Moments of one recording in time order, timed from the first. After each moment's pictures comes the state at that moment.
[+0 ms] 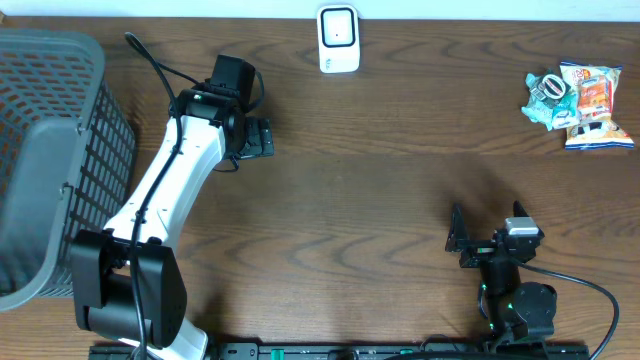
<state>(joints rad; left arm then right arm) -0.22 1.74 1.40 -0.96 -0.14 -0.38 0.09 0.01 0.01 -0.07 0.03 0.04</state>
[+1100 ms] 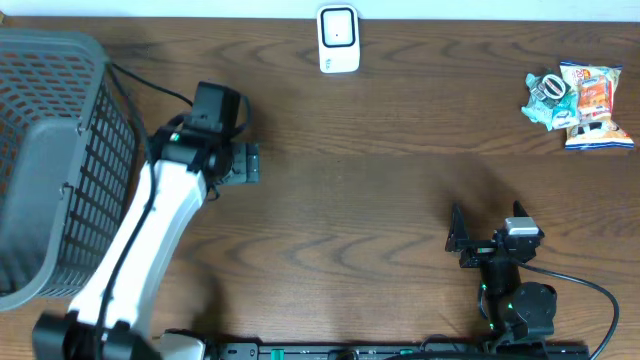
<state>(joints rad) -0.22 1.46 1.21 -0.95 -0.19 -0.21 0.09 0.01 0.01 -0.07 0.03 0.04</state>
